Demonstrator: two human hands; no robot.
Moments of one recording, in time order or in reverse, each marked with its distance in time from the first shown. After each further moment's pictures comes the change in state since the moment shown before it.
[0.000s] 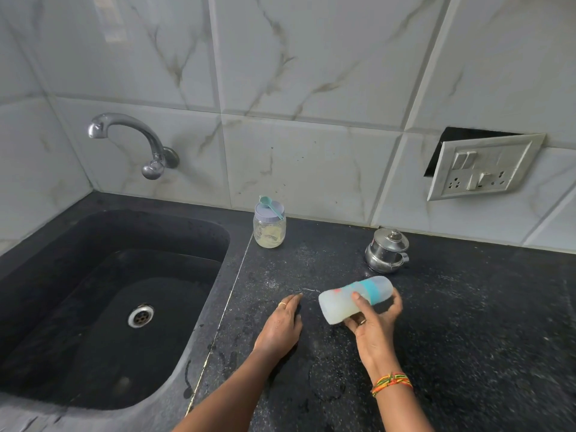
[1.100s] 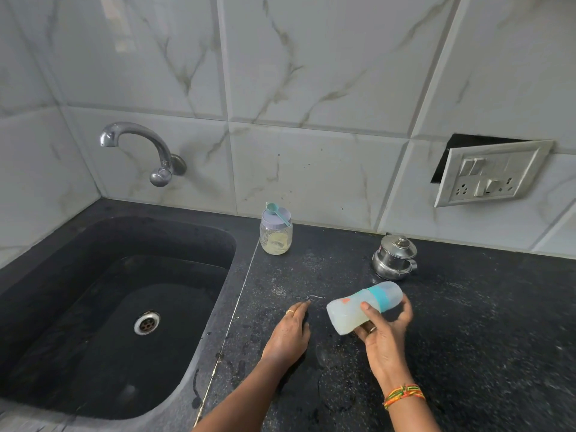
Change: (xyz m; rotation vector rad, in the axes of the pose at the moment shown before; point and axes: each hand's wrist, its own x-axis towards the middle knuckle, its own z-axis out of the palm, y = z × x) left_hand -0.001 -0.001 -0.001 -0.009 -0.002 0.004; right_hand -0.003 -0.001 0.001 0.031 0.000 -0.018
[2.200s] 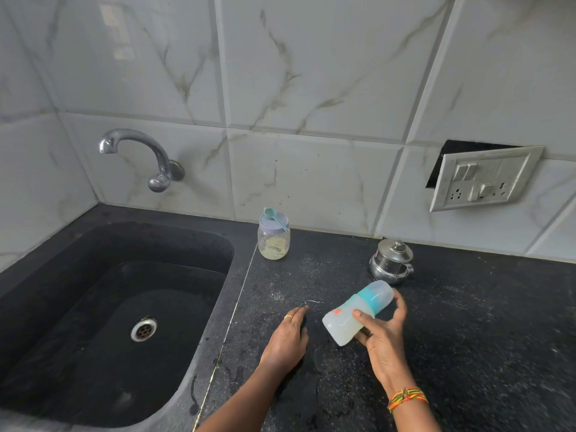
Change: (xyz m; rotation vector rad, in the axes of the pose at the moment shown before) left_hand -0.001 0.002 -0.001 -0.006 -0.016 -0.007; right_hand 0.001 -0.006 -0.002 -0.121 -0.093 -0.022
